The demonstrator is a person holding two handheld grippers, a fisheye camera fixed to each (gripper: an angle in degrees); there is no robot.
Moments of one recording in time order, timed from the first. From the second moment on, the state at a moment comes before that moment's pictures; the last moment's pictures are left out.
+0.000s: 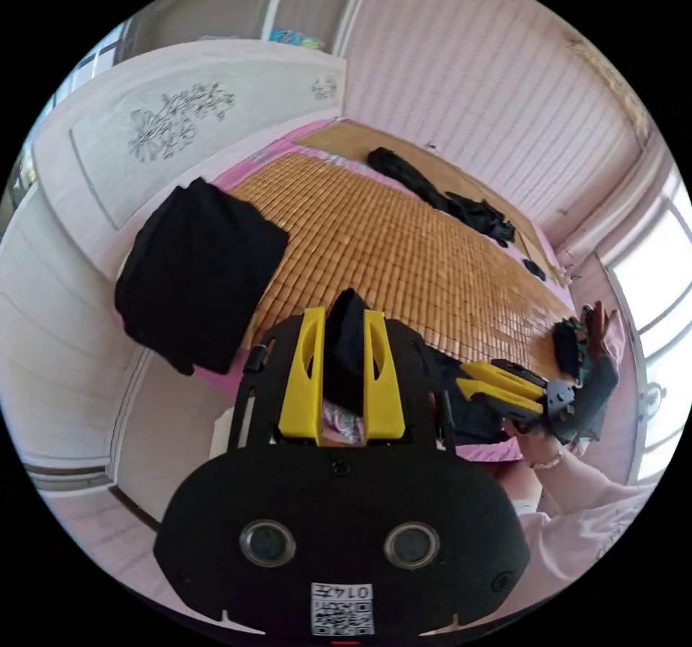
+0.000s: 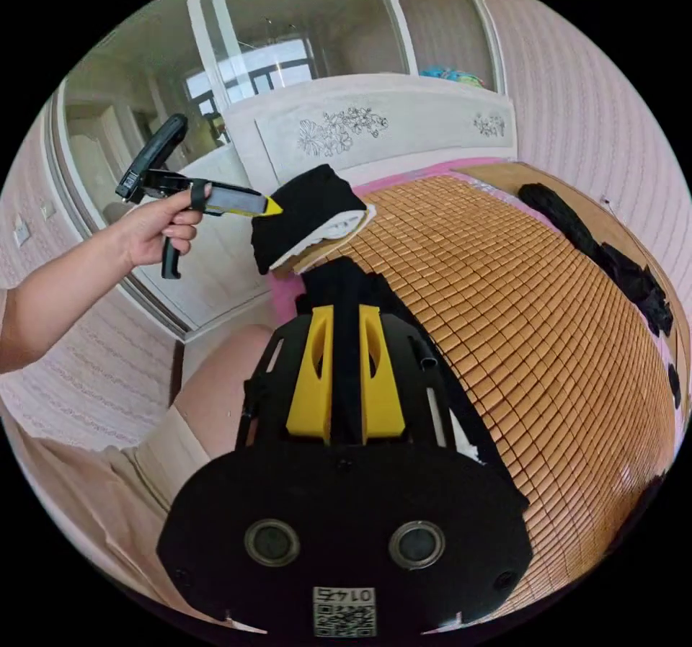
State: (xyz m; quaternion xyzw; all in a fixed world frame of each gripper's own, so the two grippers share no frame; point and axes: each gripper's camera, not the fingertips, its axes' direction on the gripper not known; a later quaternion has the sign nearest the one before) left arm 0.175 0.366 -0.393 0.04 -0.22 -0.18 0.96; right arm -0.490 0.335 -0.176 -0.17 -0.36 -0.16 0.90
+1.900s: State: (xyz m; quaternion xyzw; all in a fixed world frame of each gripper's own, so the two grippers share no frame) left arm 0.521 0.492 -0.082 -0.18 -0.14 0.17 0.96; right arm -0.513 0.202 0.045 -0.46 -0.22 -0.27 0.82
